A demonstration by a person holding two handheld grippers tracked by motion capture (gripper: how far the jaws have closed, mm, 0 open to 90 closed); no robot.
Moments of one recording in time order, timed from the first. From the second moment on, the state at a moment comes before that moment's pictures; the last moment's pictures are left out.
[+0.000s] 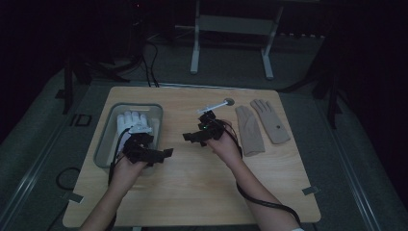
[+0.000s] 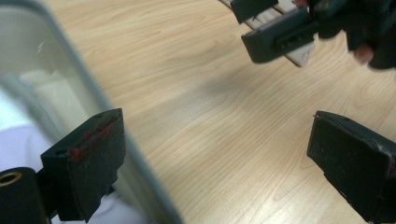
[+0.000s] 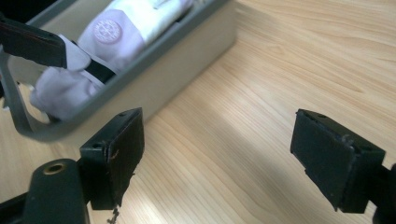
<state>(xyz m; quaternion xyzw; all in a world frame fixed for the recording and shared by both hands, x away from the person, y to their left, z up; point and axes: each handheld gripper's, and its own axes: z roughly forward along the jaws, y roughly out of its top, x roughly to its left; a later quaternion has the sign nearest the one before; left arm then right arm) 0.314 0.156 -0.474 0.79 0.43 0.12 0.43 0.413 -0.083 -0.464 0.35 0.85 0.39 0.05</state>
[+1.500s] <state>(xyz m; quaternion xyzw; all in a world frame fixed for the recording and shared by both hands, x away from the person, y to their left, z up) 0.301 0.085 -0.573 0.81 0.34 0.11 0.46 0.387 -0.249 -0.507 0.37 0.84 0.38 0.10</state>
